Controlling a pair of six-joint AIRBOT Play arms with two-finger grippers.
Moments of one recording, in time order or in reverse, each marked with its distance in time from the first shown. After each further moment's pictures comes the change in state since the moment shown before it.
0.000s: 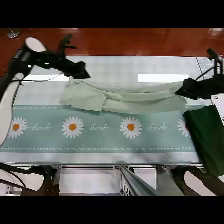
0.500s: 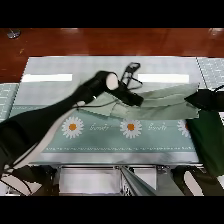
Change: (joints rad) left arm -0.608 -0.109 0.000 0.230 0.332 -0.253; right arm 0.000 0.333 -0.092 0.002 0.042 0.077
